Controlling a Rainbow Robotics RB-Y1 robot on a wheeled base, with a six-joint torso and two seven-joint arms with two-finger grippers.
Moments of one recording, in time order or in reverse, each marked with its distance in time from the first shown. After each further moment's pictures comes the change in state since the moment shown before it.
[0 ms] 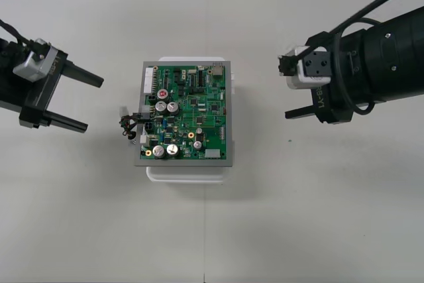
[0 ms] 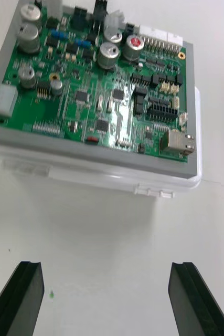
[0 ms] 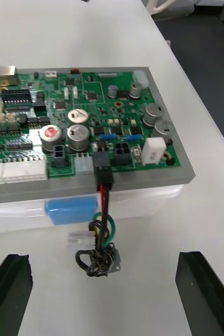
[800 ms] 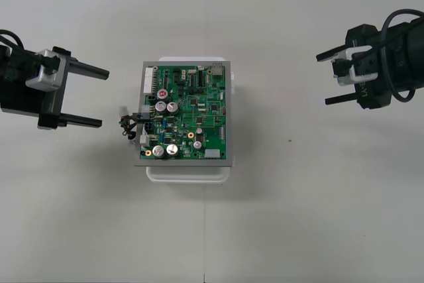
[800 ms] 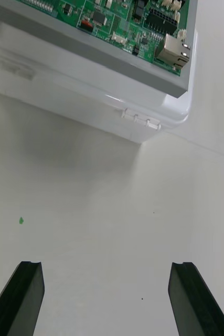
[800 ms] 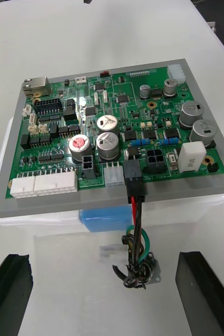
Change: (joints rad) right arm 0.057 -0.042 -0.134 0.202 -0.046 0.000 0.411; left arm 0.117 -0.230 0.241 -0.164 -0.241 -0.004 0.000
